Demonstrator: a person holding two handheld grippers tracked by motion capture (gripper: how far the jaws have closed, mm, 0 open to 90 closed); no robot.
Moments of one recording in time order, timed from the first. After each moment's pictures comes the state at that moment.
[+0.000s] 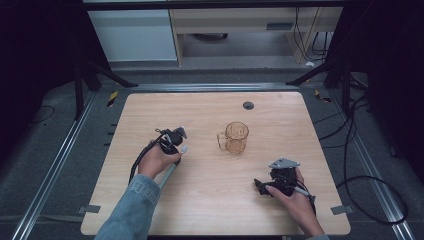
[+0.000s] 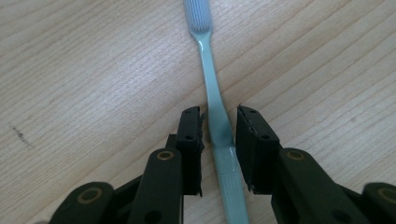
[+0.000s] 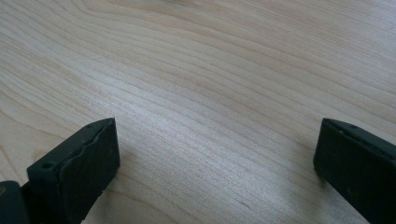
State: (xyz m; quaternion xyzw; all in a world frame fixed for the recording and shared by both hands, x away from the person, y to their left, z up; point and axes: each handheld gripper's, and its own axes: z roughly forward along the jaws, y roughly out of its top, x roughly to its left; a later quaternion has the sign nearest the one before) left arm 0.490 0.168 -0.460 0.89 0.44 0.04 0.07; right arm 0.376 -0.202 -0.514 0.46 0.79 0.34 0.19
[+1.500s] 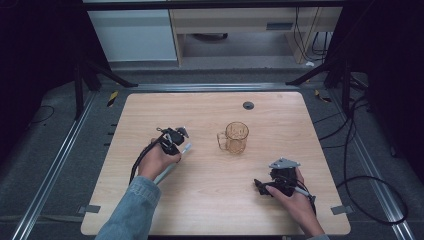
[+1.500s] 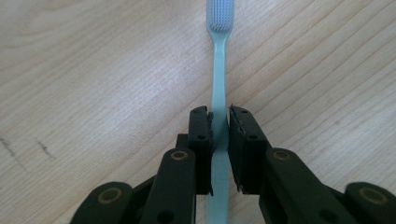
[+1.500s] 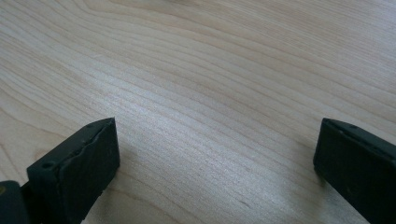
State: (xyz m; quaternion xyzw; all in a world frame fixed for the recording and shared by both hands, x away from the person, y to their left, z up) left arm 0.483 0.164 -0.445 0.90 0.41 0.07 0.09; right arm 0.377 -0.204 -0.516 0.45 0.80 0.34 0.20
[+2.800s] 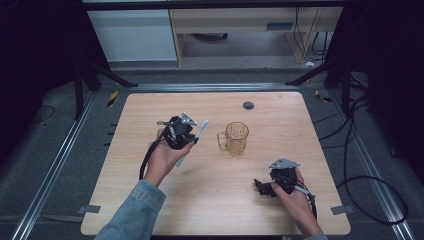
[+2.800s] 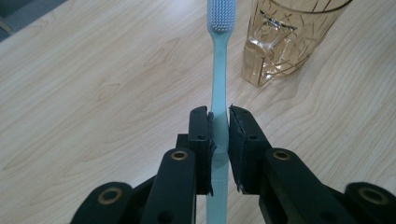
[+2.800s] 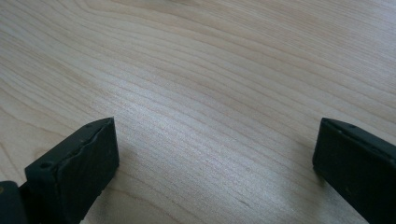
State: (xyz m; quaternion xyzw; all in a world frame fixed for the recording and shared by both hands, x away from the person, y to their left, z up) left arm 0.459 0.135 -0.388 0.87 0.35 0.17 0.30; right arm 0.376 -0.203 -0.515 0.45 0.80 0.34 0.20
